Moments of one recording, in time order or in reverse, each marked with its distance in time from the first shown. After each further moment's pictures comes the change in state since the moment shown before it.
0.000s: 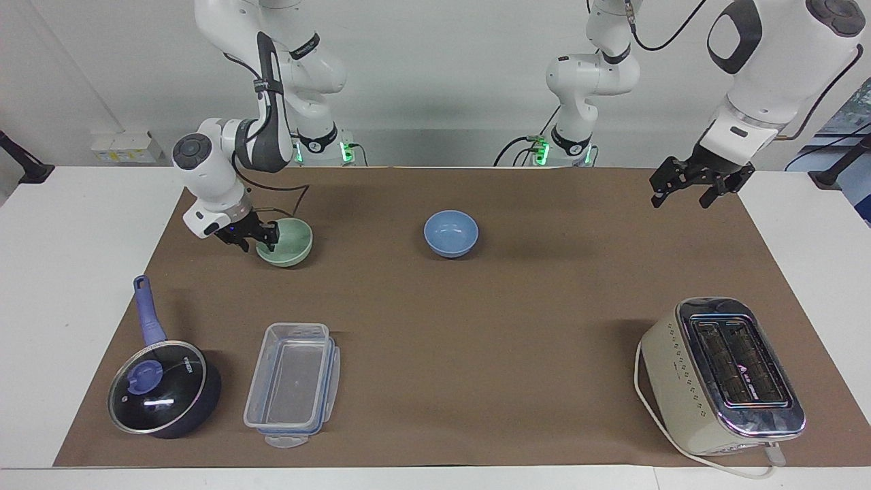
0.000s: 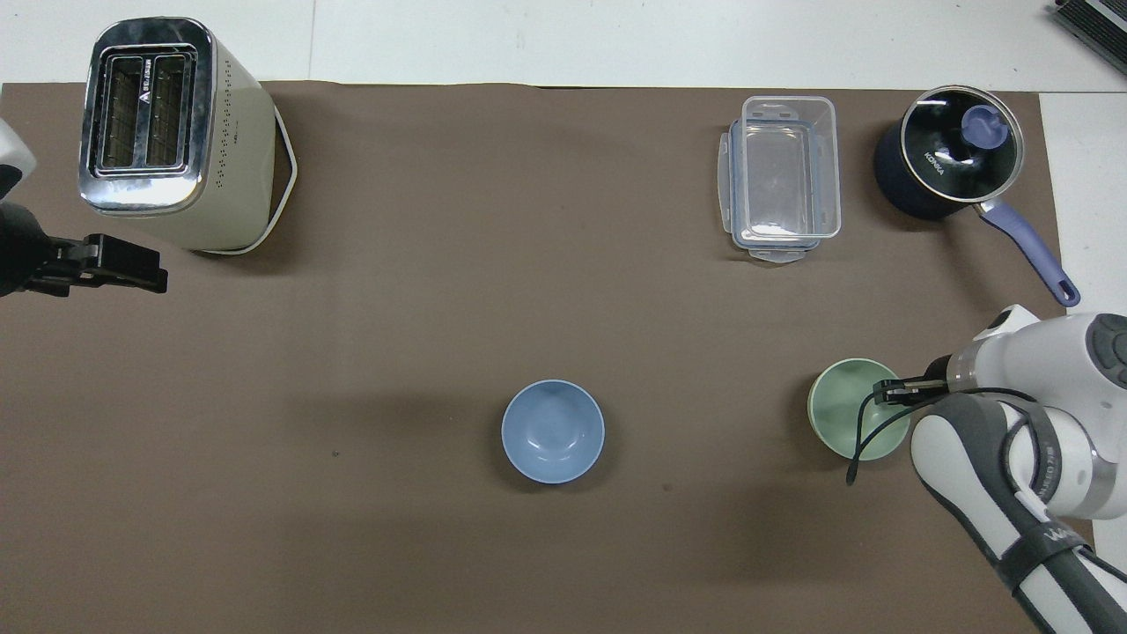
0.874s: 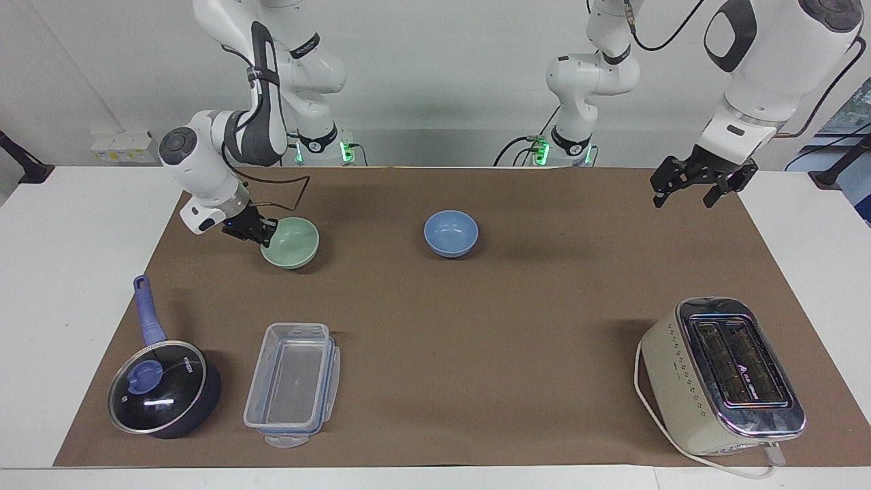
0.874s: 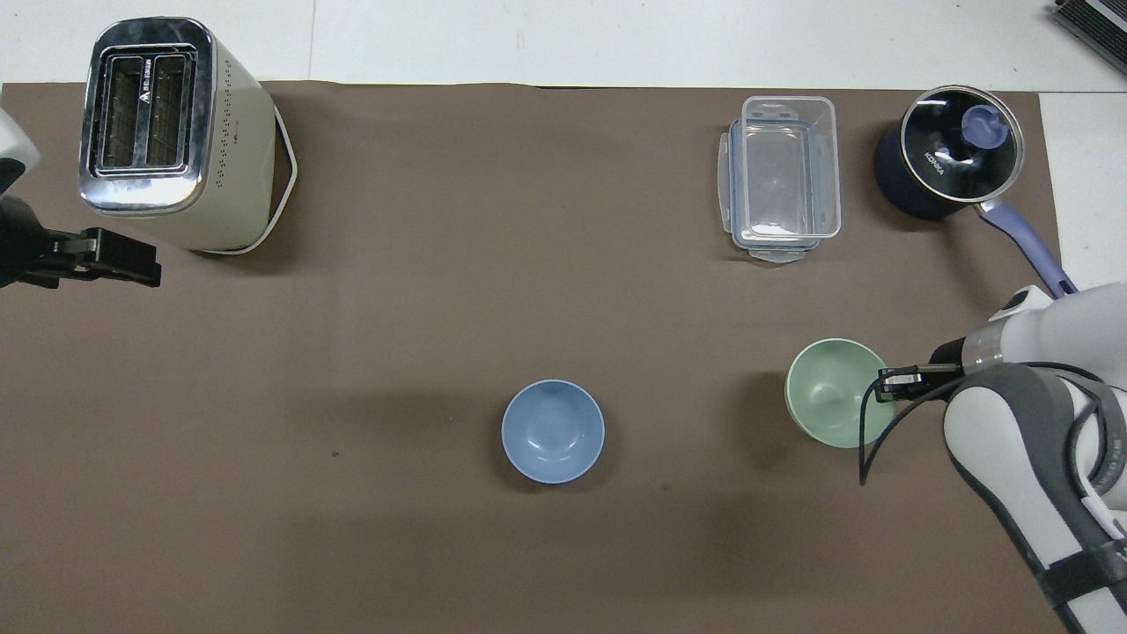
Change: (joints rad) left arm 0.000 0.009 -0.008 0.024 0.038 -0.003 0.000; right arm 0.052 -0.077 0.011 0.127 0.173 -0.263 -0.001
